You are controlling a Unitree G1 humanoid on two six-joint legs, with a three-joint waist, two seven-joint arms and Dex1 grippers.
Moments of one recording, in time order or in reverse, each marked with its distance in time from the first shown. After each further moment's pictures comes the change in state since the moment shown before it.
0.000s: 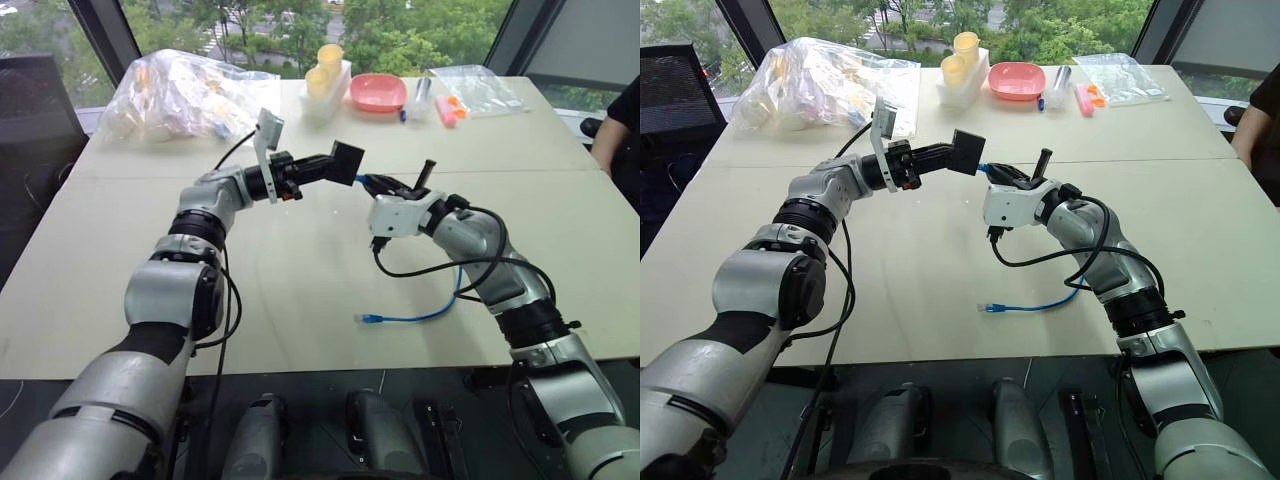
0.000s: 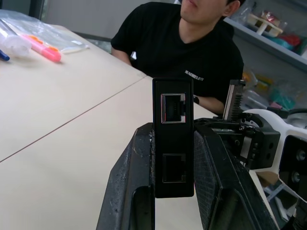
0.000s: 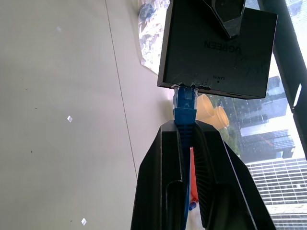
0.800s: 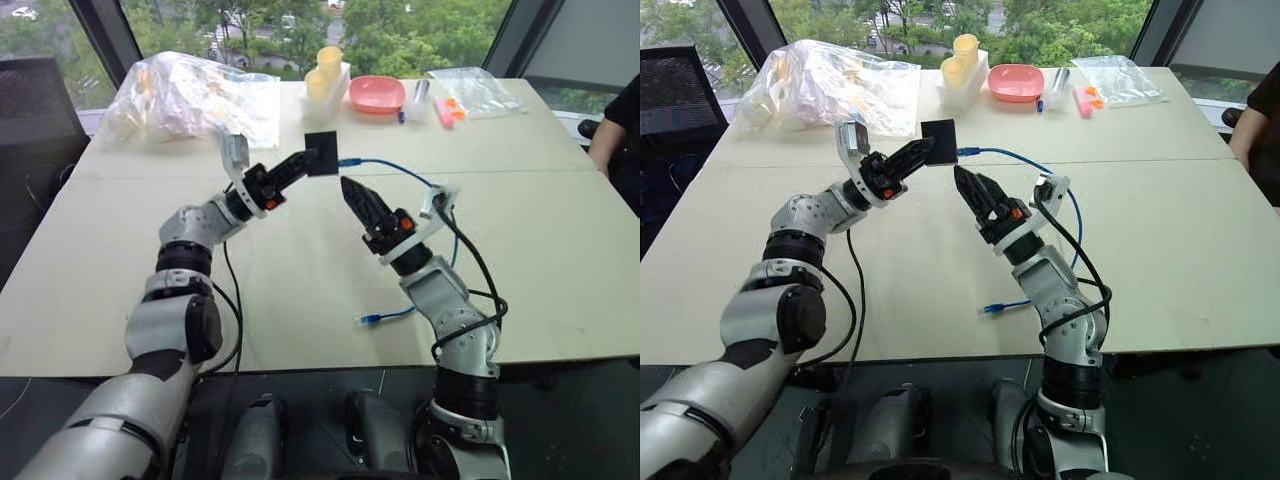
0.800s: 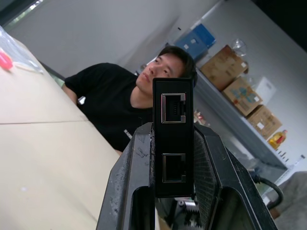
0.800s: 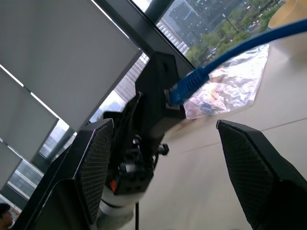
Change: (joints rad) left arm 0.279 -0.039 0.248 -0.423 -0.331 0.563 0.052; right arm 0.255 0.662 -0.416 -0.469 1.350 0.902 -0.156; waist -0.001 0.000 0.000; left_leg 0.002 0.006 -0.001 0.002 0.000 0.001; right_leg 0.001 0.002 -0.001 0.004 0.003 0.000
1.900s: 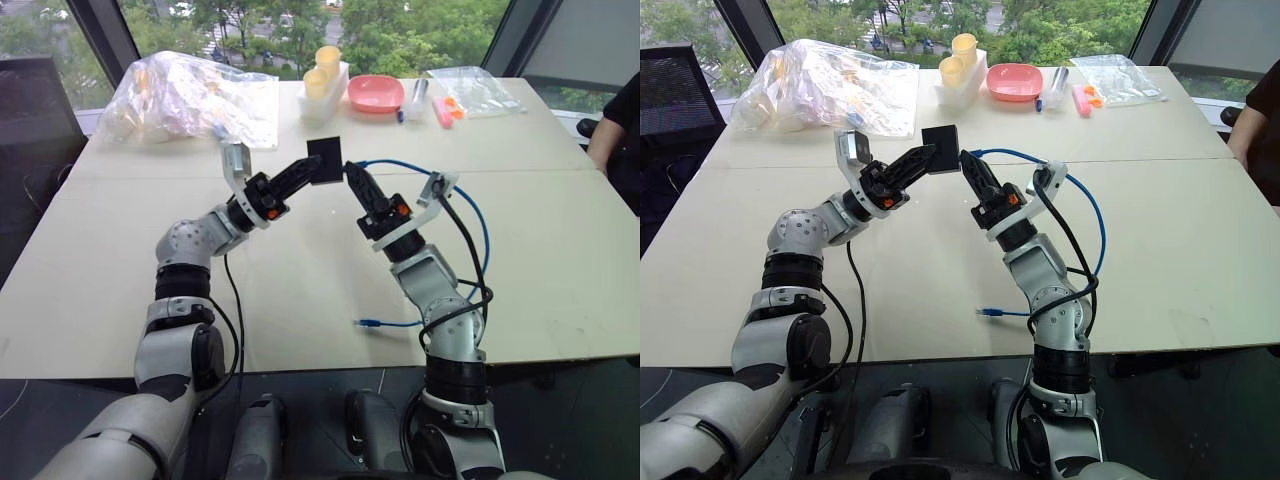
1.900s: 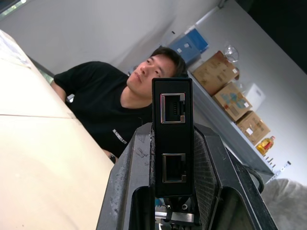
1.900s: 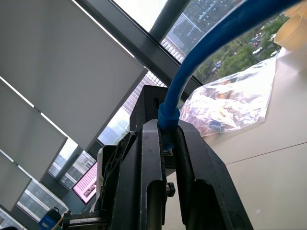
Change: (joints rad) left arm 0.085 -0.022 -0.024 -0.176 -0.128 0.077 0.115; right arm -0.032 -0.005 0.034 0.079 0.018 -0.104 0.005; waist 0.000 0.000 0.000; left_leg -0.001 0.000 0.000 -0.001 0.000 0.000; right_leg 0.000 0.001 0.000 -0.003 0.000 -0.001
